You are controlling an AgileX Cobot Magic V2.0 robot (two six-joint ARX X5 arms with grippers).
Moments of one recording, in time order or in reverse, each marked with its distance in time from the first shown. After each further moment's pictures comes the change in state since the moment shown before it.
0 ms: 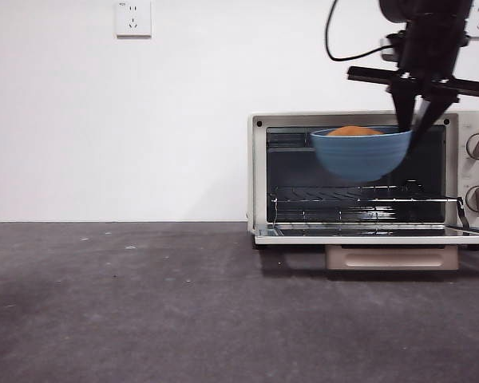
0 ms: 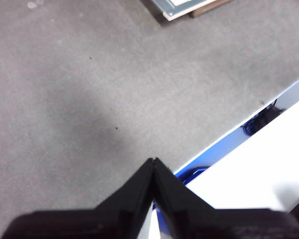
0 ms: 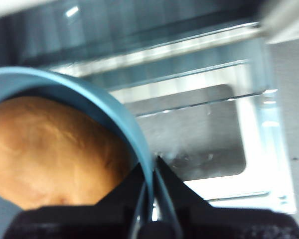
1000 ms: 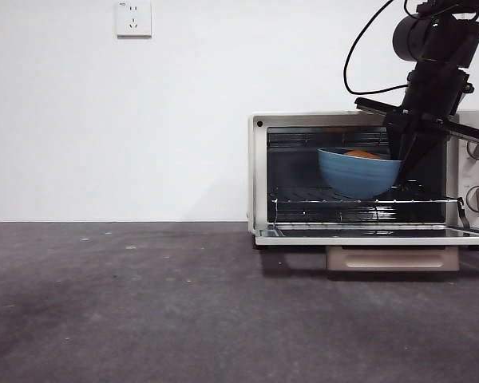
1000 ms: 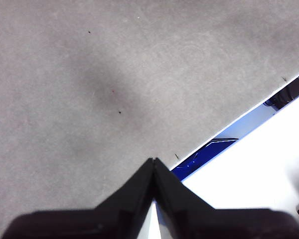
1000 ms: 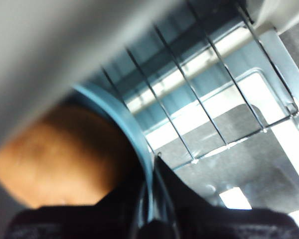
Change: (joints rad) left arm 0.000 0.157 0.000 0.000 0.000 0.000; right arm -0.089 0.125 0.007 0.156 -0.121 0.327
